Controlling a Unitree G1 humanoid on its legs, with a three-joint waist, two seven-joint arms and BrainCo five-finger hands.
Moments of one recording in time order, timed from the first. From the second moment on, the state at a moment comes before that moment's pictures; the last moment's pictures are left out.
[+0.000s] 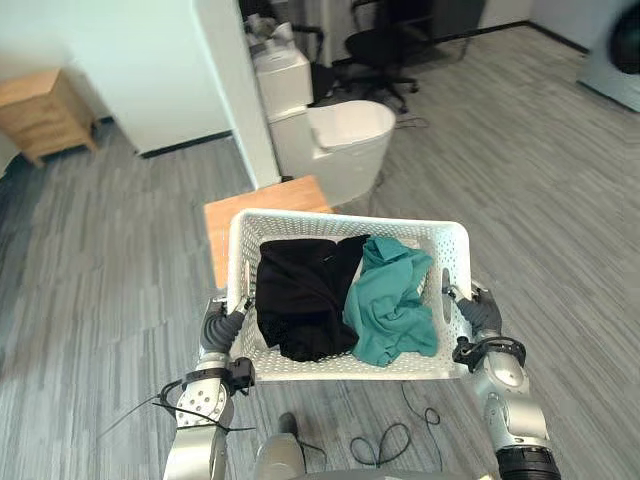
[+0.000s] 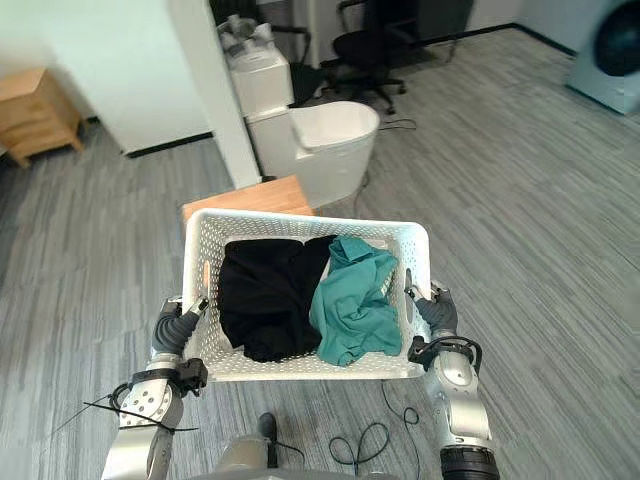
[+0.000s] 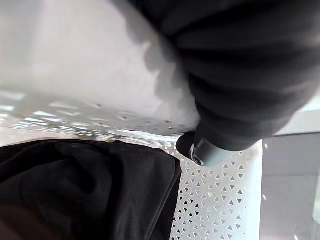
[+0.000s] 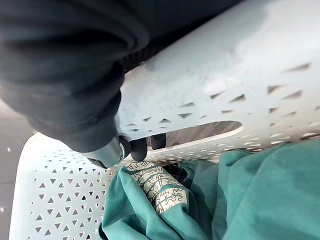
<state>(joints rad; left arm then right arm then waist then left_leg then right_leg) 0.26 0.03 0.05 -0.21 -0.06 0.02 0.07 0.02 -0.12 -0.12 0.08 0.22 0.06 -0.08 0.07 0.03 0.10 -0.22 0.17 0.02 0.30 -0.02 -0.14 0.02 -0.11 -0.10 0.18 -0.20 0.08</state>
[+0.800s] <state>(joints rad) 0.22 0.04 0.08 -0.23 0.01 0.02 0.07 0.08 -0.03 -0.17 -0.01 0.16 0.05 -0.08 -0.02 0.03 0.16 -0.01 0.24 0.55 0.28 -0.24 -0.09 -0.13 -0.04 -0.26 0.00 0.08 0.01</state>
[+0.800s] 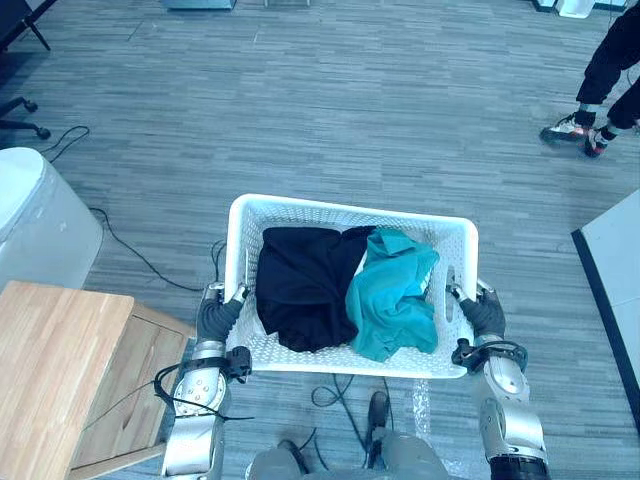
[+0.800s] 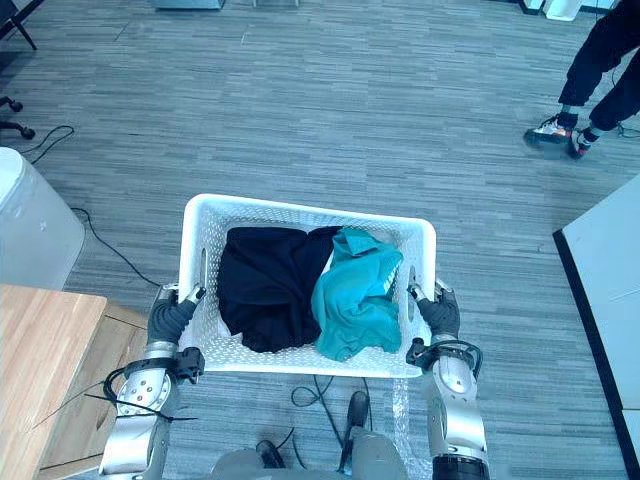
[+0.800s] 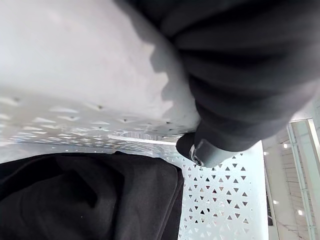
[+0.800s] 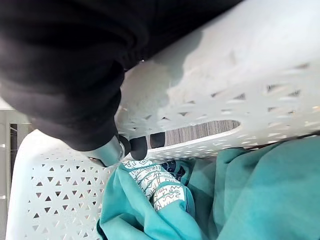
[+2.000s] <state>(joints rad) 0.22 0.04 0.09 -0.18 0.00 0.04 0.11 -0.01 -0.05 -0.09 0.07 0.11 0.09 -0.13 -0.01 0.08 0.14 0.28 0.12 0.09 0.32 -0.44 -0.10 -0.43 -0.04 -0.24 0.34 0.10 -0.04</state>
